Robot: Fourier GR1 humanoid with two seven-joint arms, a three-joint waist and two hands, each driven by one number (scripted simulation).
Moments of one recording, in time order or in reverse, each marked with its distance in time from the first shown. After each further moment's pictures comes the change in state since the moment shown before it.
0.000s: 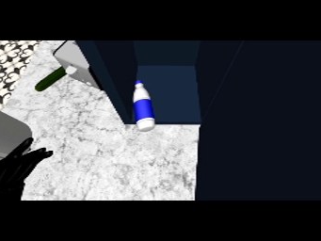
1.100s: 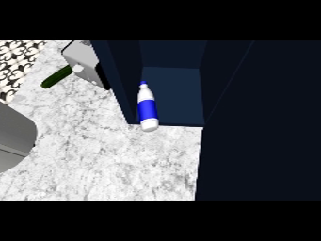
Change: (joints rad) left arm 0.187 0.145 0.232 -0.025 0.181 -0.178 -0.002; right arm -0.365 -0.043 0.352 0.012 0.053 -0.141 0.209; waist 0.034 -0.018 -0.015
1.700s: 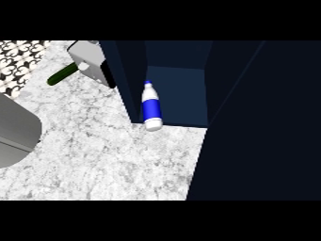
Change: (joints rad) left arm 0.069 0.044 0.084 0.016 0.050 -0.106 -0.021; right arm -0.301 0.111 0.207 0.024 0.036 -0.267 0.180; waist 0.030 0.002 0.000
